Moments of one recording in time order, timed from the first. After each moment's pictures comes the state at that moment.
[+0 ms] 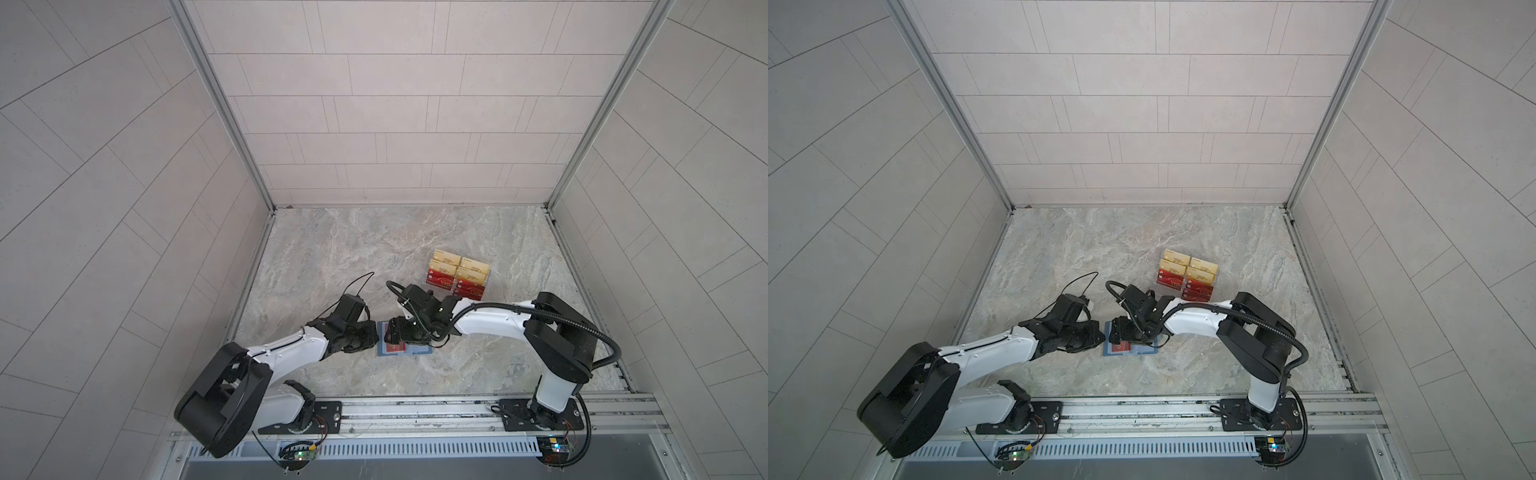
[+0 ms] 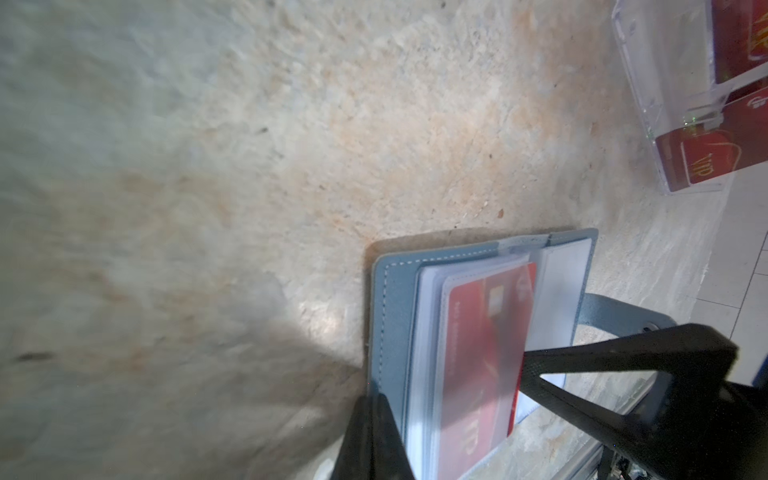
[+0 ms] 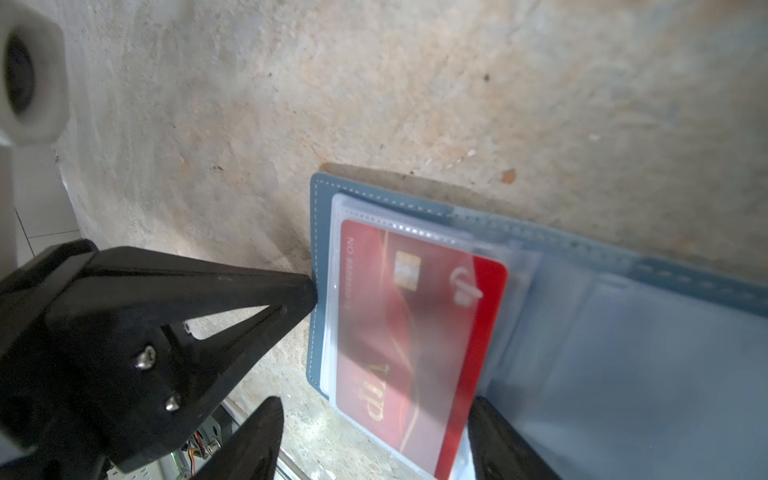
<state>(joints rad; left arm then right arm) -0.55 1.24 0.40 -0.19 0.30 -0.75 0.93 1.77 1.03 -0.28 -0.30 0.92</state>
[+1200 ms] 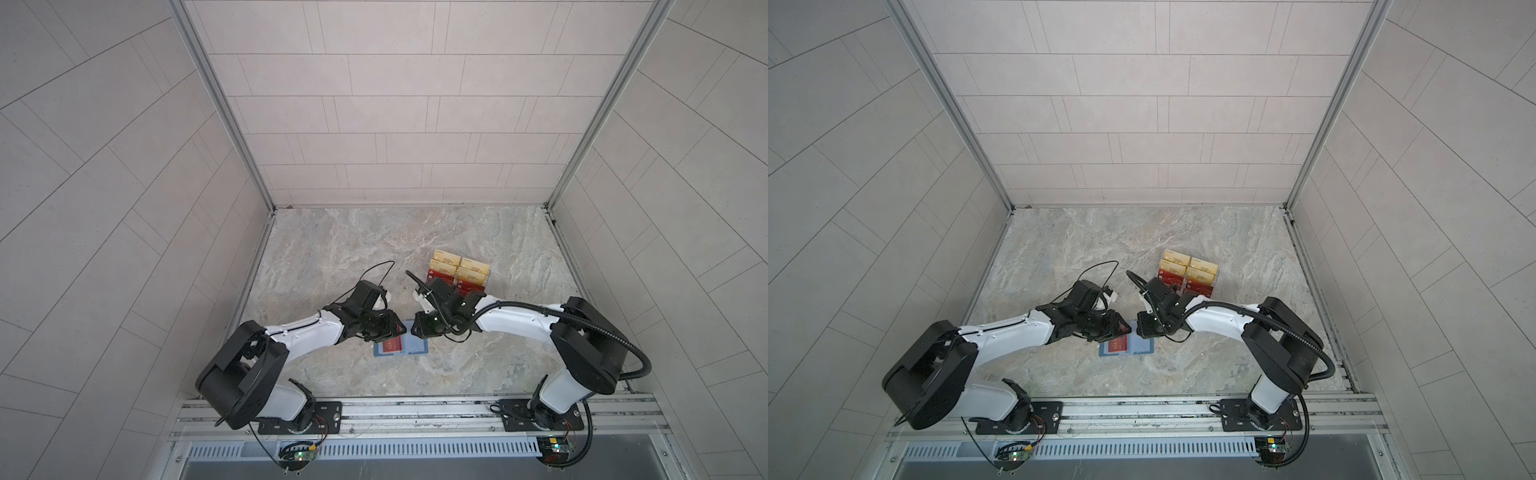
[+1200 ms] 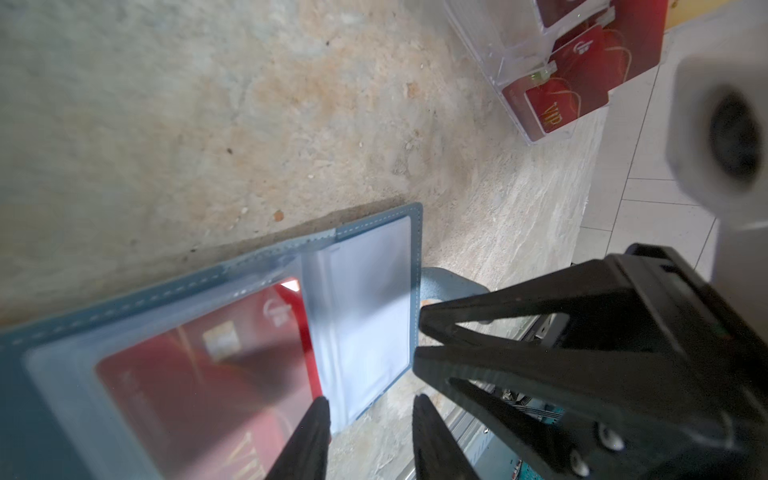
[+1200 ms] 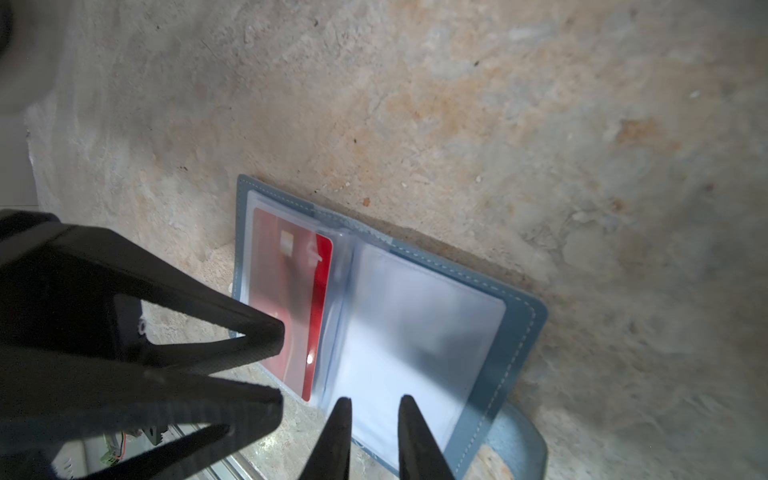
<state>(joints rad) -0.61 1.44 0.59 -0.10 0.55 -0.80 0.80 1.63 0.89 -0.31 -0.29 0.66</state>
